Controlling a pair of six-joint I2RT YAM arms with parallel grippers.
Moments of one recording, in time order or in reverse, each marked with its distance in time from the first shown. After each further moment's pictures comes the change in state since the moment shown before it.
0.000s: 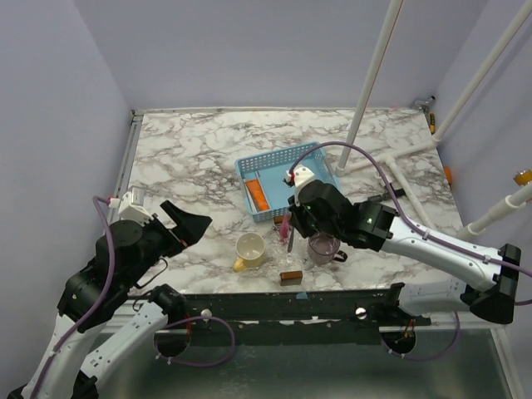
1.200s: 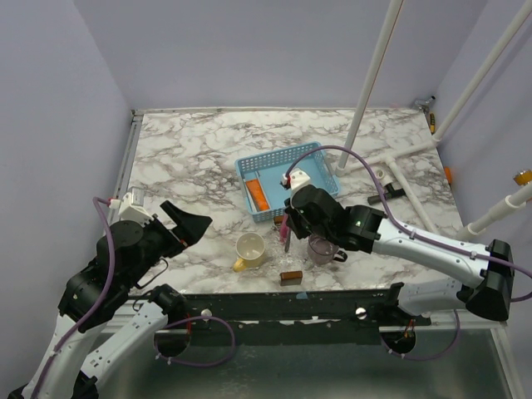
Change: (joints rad) left arm 0.000 -0.008 -0.010 0.000 0.000 -0.020; right arm 0.000 0.033 -0.082 0.113 0.035 0.027
